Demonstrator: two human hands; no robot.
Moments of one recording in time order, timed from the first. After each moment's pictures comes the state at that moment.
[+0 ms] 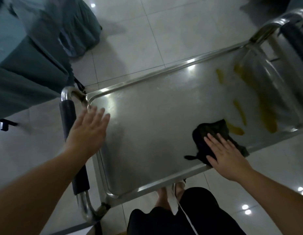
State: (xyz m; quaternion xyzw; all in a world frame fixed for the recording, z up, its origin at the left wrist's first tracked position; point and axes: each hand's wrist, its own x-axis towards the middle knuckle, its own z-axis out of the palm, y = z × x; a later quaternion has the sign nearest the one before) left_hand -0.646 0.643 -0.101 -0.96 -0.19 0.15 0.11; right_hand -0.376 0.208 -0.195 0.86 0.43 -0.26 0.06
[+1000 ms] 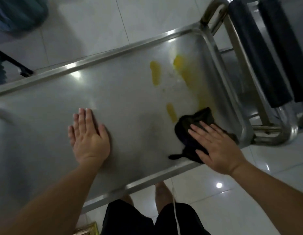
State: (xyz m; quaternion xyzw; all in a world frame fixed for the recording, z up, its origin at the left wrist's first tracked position) left_hand -0.396 0.420 -0.225 -0.83 -0.54 0.01 -0.14; right_hand -0.144 0.080 -0.213 0.81 0.57 -0.16 0.00
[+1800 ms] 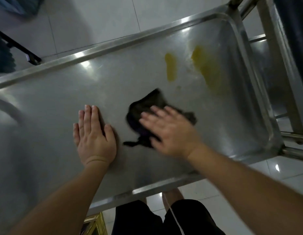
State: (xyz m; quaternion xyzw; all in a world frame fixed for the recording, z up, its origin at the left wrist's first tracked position) left_hand -0.403 0.420 -0.239 -0.84 -0.53 -0.02 -0.13; right_hand -0.197 0.255 -0.227 0.74 0.66 -0.09 -0.10
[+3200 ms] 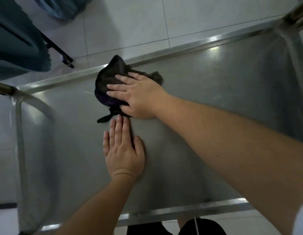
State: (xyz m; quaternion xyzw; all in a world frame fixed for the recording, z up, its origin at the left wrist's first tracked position) left_hand -0.403 0.421 -0.240 -0.84 -0.53 0.00 -0.12; right_hand -0.201 0.497 -0.211 0.61 0.77 -0.18 -0.01
